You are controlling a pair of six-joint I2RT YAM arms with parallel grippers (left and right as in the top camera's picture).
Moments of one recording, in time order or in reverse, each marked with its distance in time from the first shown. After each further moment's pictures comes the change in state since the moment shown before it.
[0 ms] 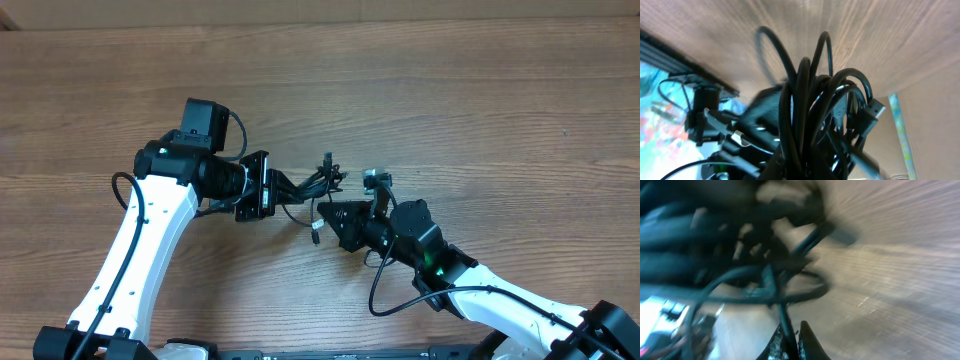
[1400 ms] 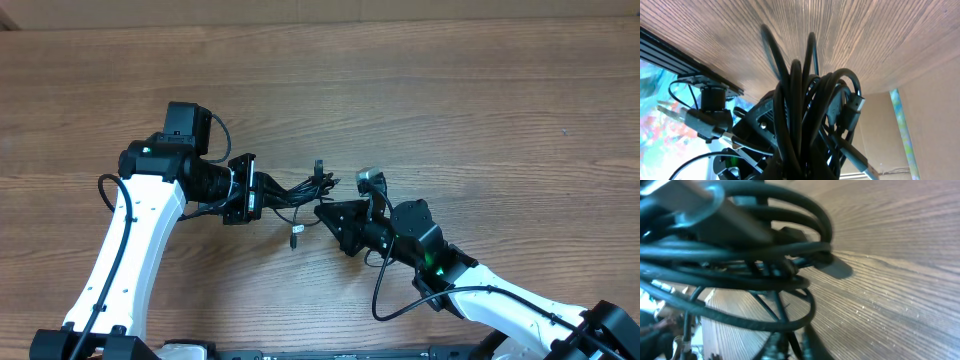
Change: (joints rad) left arm 0.070 0.000 -0.001 -0.113 0.051 0.130; right arm 0.000 0.000 0.001 0.020 -0.003 -0.150
